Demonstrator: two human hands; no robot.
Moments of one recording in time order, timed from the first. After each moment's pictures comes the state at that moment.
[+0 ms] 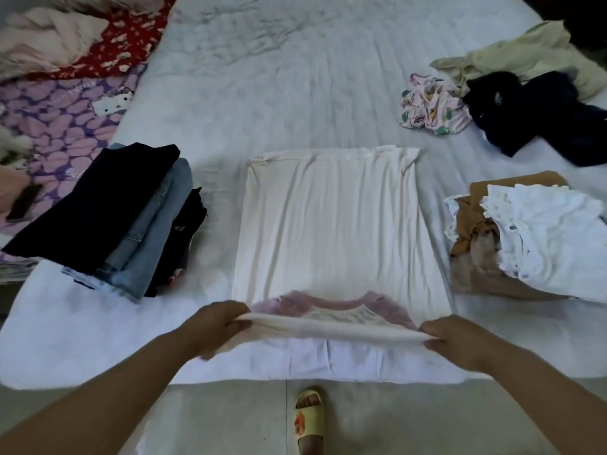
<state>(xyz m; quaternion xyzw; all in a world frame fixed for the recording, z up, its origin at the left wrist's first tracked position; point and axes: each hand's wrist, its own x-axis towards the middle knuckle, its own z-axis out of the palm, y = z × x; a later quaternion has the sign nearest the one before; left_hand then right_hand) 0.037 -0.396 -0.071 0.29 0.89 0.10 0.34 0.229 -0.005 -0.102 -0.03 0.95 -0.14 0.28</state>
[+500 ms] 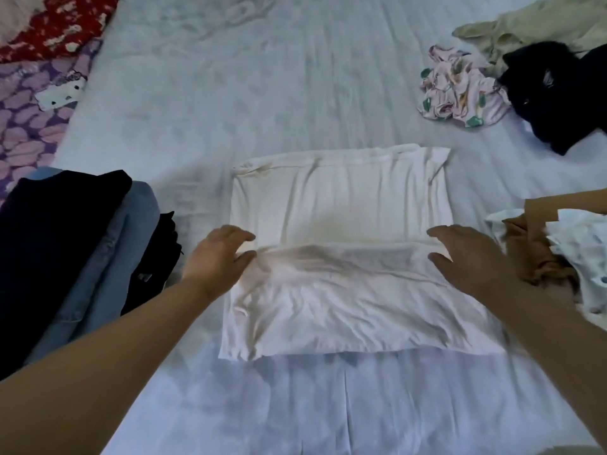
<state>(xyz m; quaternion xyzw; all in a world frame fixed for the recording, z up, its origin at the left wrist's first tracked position) -0.151 -0.307 -0.111 0.28 0.94 0.17 0.10 0.028 0.051 -0.113 0.18 0.97 -0.12 0.06</state>
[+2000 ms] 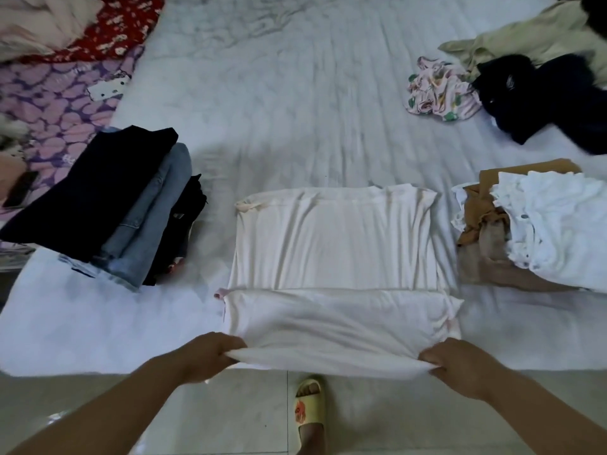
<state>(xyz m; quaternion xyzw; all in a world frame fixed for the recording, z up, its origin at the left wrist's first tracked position) 0.073 -0.429 -0.100 0.29 0.84 0.09 0.46 0.264 -0.033 -0.121 -0.07 0.94 -0.13 0.31</state>
